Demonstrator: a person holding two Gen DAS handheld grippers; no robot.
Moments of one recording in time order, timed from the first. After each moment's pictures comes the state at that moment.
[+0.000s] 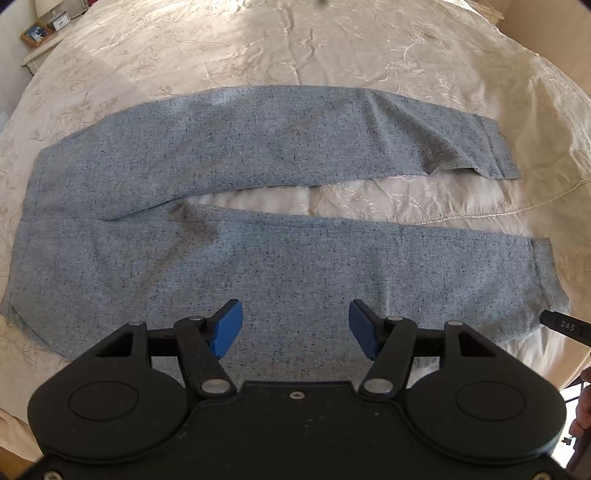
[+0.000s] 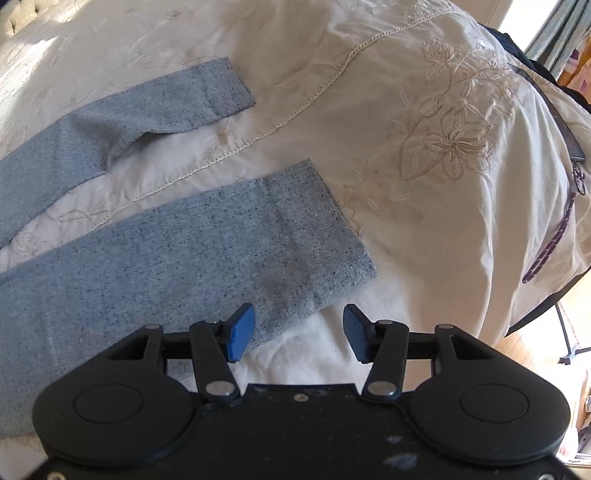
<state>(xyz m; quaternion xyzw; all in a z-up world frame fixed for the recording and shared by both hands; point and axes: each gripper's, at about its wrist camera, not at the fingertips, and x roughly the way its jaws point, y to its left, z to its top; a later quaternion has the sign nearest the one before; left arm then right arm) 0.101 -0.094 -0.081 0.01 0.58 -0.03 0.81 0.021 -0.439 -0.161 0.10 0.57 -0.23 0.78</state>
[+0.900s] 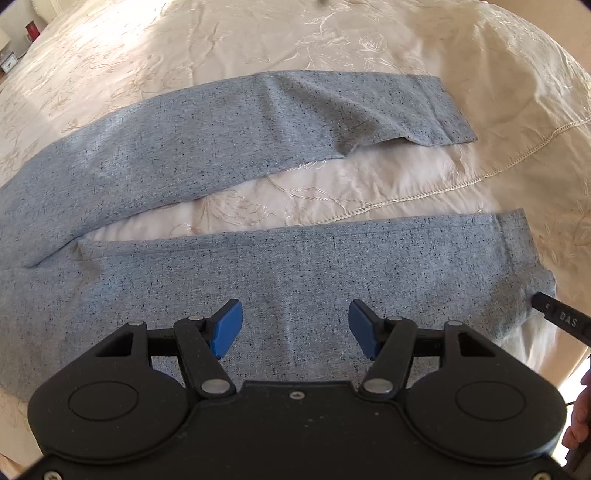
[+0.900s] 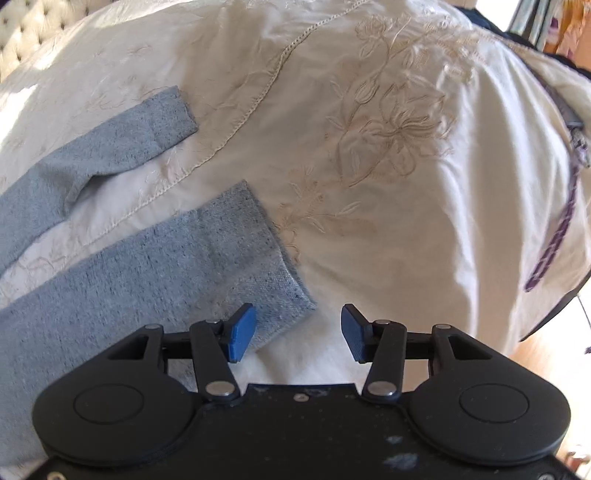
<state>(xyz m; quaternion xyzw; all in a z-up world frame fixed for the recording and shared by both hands) 0.123 -0.201 -0.119 0.06 0.59 -0.09 0.80 0.008 -0.503 -0.188 0.16 0.52 -0.24 0.80</state>
